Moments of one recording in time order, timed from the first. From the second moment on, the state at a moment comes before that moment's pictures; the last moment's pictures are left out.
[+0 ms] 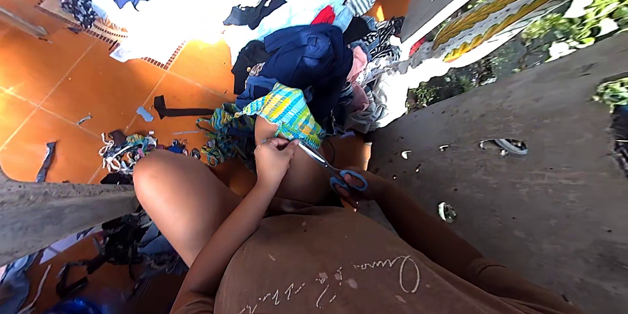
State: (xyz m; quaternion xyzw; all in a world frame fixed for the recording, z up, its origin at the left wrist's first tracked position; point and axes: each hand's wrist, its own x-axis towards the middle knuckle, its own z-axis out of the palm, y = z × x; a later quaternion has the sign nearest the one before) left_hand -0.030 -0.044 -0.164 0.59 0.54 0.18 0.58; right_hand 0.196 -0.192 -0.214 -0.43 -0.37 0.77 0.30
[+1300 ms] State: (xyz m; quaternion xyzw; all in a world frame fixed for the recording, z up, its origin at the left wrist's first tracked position) left_hand -0.035 -0.067 -0.169 0.50 0.58 0.32 0.56; right_hand 0.176 -0.178 -0.197 -0.46 -0.40 0.75 0.25
